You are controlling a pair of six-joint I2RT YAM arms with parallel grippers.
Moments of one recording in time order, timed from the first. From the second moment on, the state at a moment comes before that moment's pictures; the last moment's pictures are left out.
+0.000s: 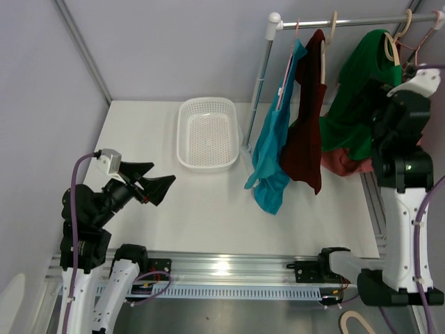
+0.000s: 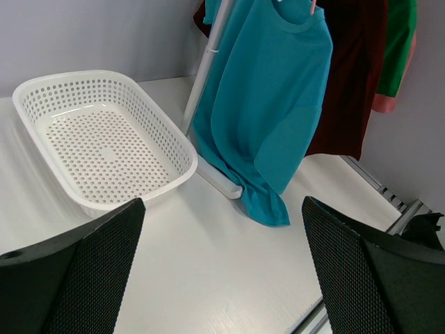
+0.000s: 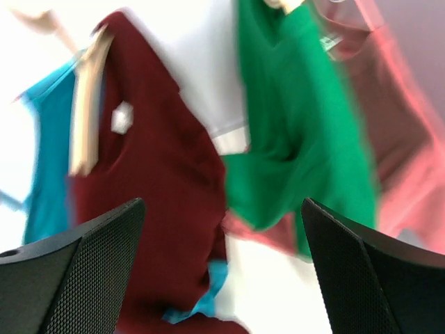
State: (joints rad) left arm -0.11 0.43 0.88 -0.43 0.55 -0.31; right arm 0.11 1.08 1.64 -0.69 0.39 0.27
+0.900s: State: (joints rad) left arm -0.11 0.44 0.85 -0.44 0.56 -0.31; right arm -0.59 1.62 2.08 -0.61 -0.27 0.30
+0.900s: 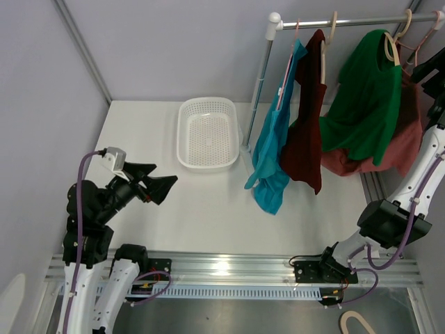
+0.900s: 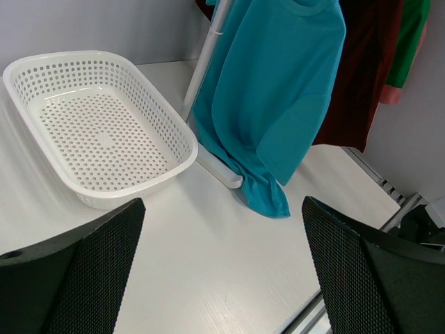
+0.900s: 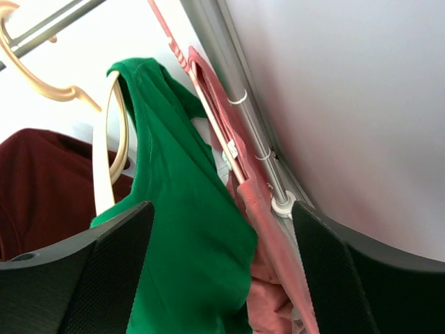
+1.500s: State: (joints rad) left arm -0.11 0.58 0.85 -0.42 0.56 -0.32; right arm -0.54 1.79 2.15 -0.61 -0.21 0.18
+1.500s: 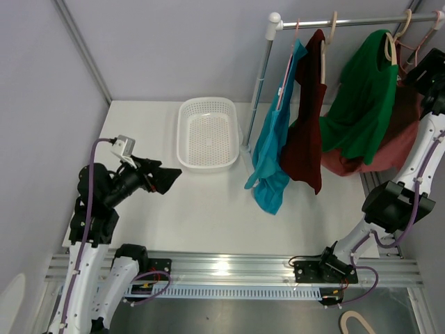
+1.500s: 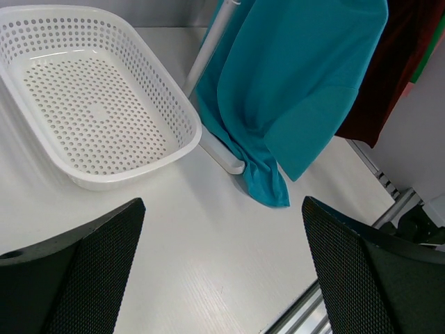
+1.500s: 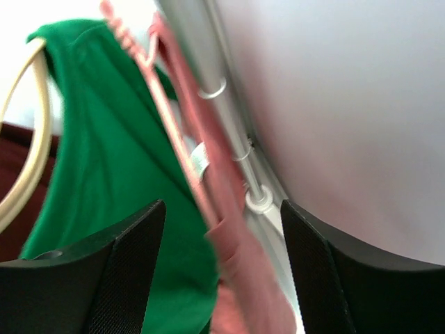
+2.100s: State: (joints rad) left arm -0.24 0.68 0.88 -0.37 0.52 -0.38; right arm -0.58 1.93 2.28 -0.59 -0.30 0.12
